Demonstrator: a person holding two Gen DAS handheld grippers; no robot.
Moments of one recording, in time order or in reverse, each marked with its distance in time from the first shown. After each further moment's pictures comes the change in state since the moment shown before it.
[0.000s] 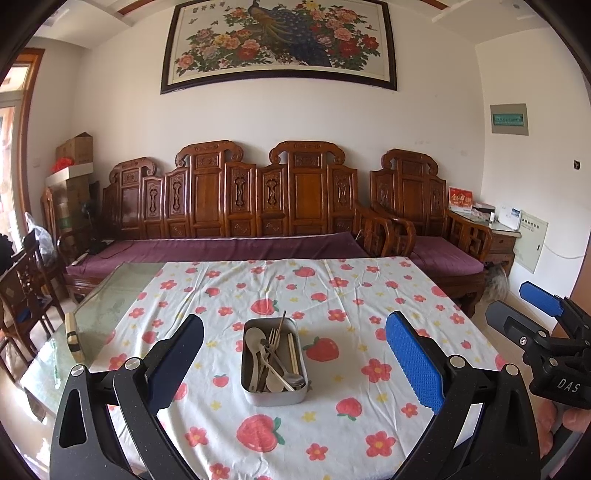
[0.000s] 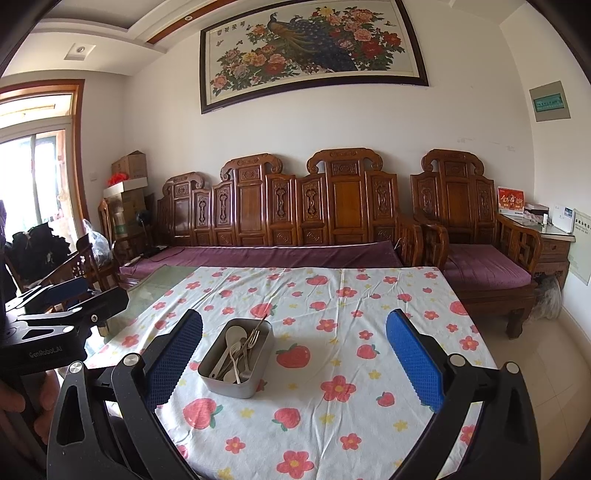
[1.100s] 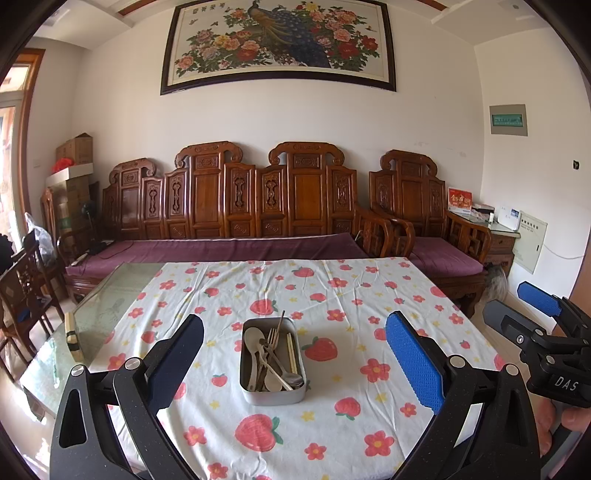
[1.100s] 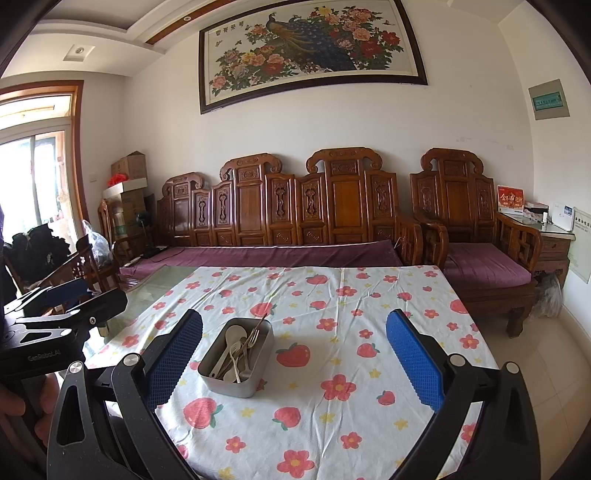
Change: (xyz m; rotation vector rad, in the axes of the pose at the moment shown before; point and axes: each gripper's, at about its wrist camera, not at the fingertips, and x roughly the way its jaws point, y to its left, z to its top) left arm -0.001 0.000 -0.001 0.001 -0.002 0.001; right arm -0.001 0.004 -0.002 0.000 0.000 -0.004
